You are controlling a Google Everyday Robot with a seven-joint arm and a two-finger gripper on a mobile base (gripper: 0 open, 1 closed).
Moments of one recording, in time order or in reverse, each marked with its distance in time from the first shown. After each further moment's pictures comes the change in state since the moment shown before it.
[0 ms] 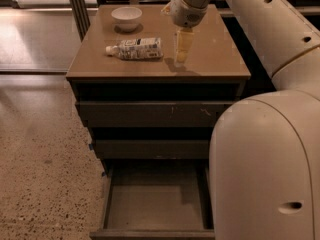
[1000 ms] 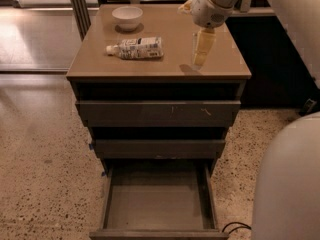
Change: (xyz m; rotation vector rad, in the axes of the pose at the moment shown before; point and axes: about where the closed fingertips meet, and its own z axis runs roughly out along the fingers) arm 0.023 0.039 -0.043 0.026 -0.022 0.028
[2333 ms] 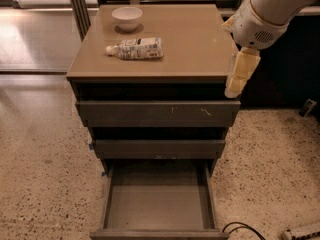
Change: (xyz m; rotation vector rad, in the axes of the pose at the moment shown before) arm 0.034 0.116 -0.074 -0.016 0.126 0.240
